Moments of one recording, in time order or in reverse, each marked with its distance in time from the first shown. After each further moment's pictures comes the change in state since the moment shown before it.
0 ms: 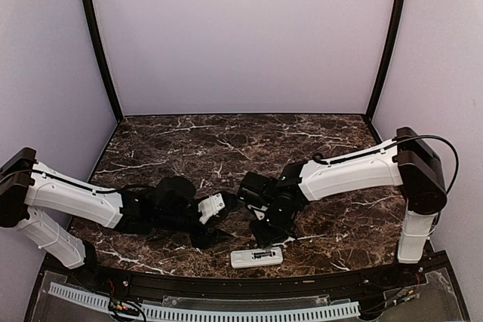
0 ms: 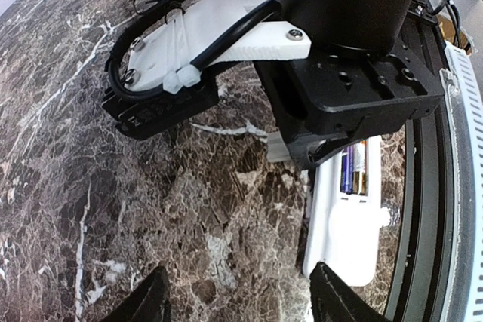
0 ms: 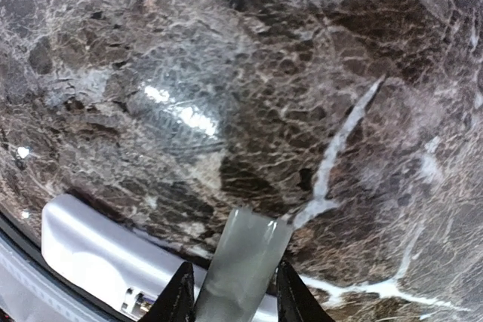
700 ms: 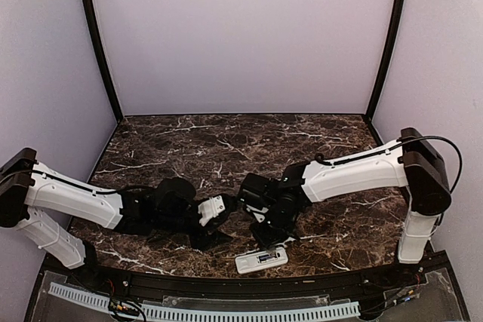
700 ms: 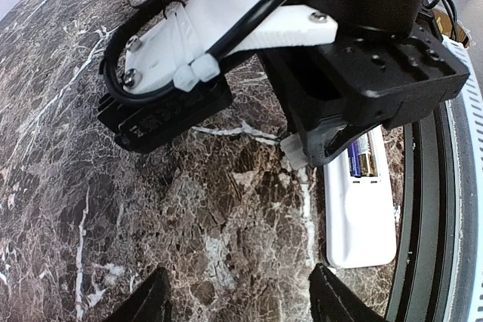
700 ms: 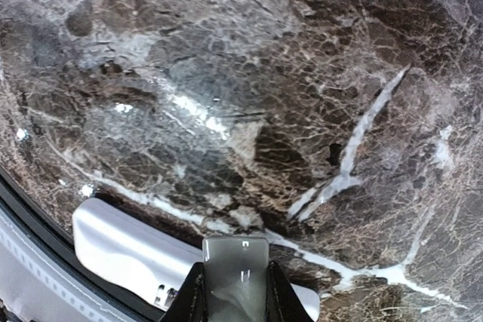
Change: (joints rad) left arm 0.000 -0.002 -0.009 -0.002 -0.003 0.014; right arm 0.011 -0.021 -0.011 -0.003 -0.014 -0.047
